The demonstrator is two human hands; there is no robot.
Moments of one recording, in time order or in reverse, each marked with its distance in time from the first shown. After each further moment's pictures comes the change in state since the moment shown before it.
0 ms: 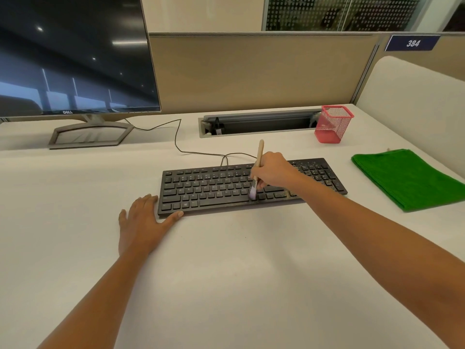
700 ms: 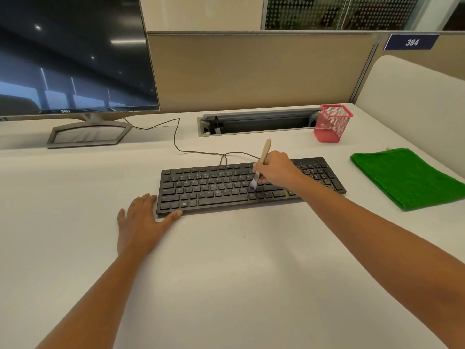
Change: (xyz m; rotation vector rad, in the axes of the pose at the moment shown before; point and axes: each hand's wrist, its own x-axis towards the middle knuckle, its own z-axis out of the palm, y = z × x) left_hand 0.000 0.001 -0.001 0.004 0.004 0.004; right_hand 0.000 0.008 -0.002 0.036 0.052 0.036
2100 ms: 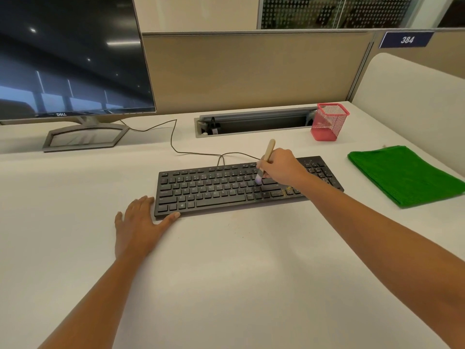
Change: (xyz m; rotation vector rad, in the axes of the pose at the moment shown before) left_hand 0.002 -0.004 0.003 0.002 -0.002 0.005; right_hand 0.001 0.009 -0.012 -0.044 0.064 -0.029
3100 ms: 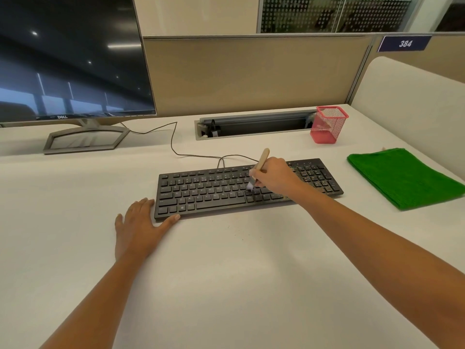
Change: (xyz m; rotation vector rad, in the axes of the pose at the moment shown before) left_hand 0.001 -0.002 0.002 0.004 -0.004 0.007; right_hand -0.008 -0.001 0.012 -0.029 -0.033 -0.076
